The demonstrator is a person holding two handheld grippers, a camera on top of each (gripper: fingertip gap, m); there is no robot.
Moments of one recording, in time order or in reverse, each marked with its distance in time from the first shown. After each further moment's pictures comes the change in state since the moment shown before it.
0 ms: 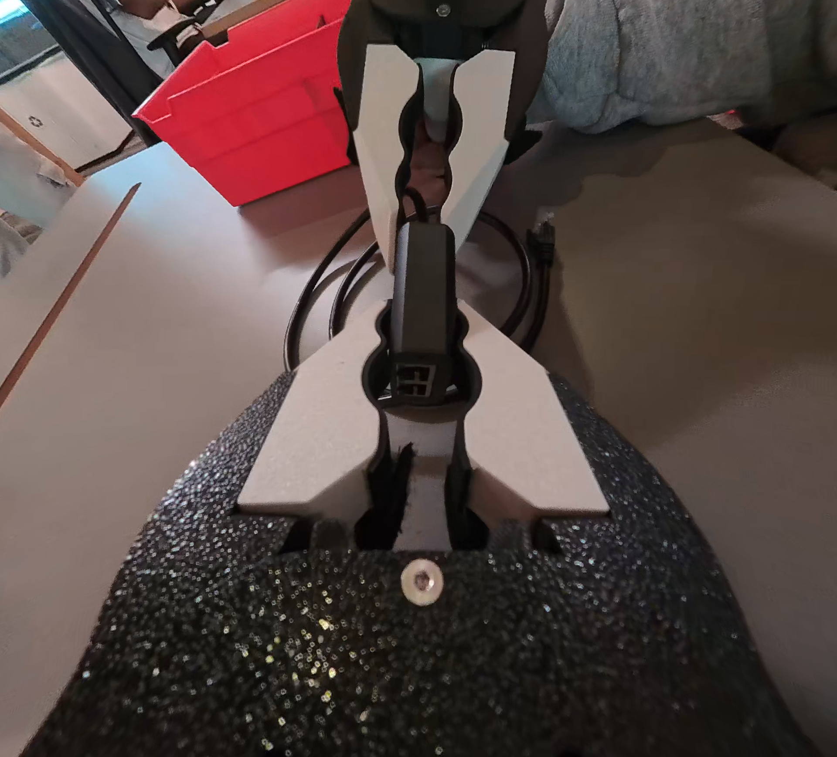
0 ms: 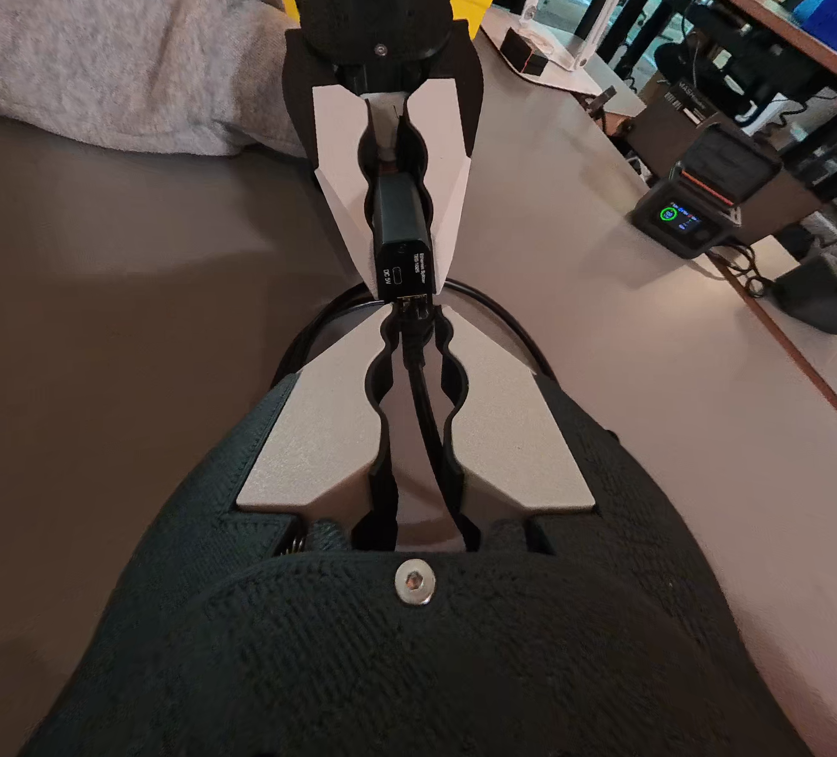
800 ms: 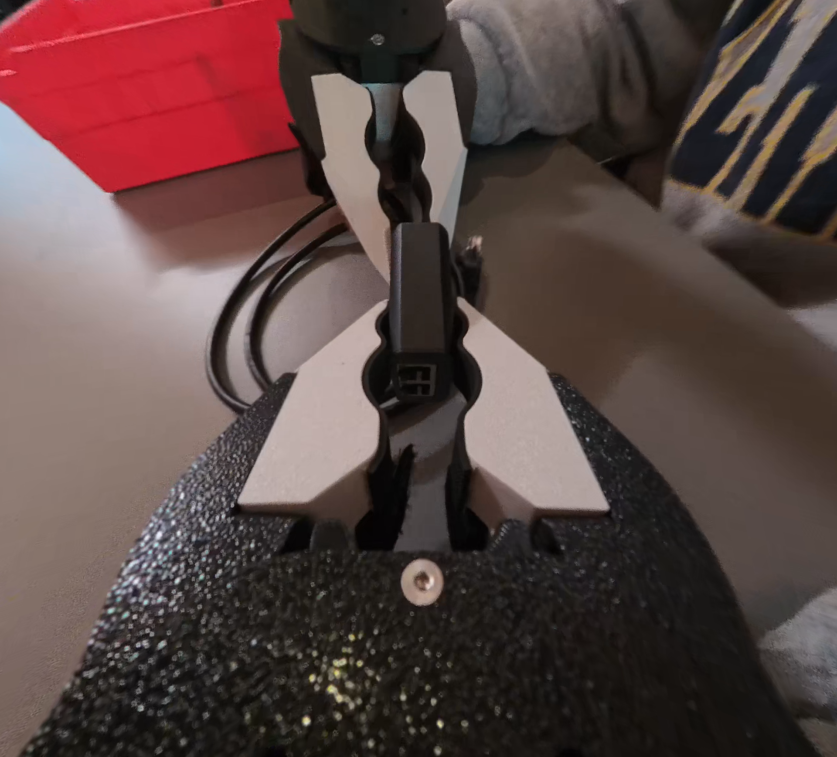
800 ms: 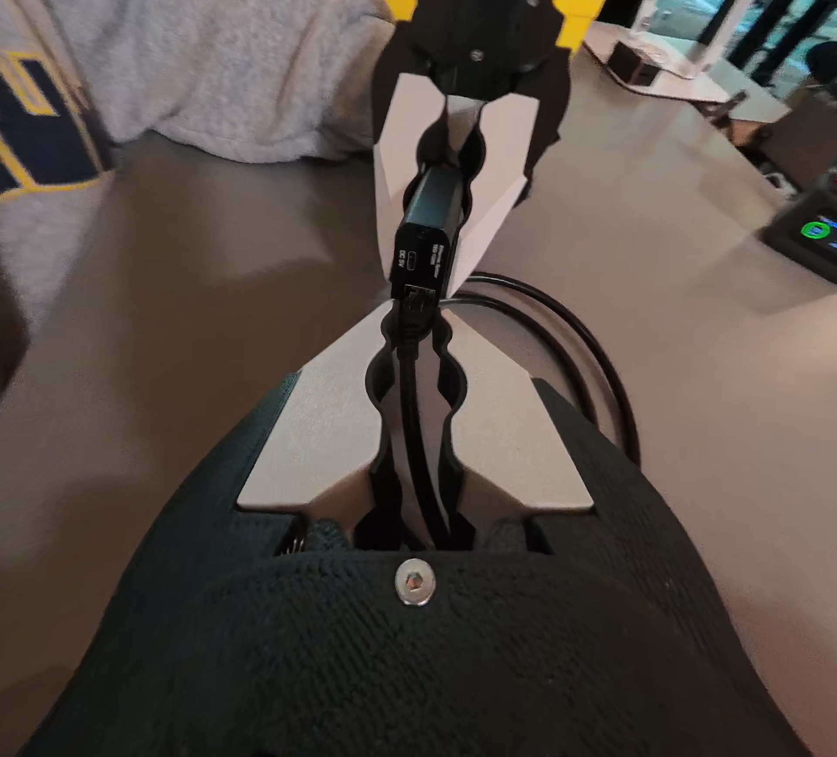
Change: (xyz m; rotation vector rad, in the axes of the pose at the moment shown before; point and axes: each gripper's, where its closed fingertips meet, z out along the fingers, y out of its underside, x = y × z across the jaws) left arm 0.028 -0.006 -0.005 0.011 0.240 -0.129; right arm -0.033 -0.003 -0.003 0.059 -0.245 0.053
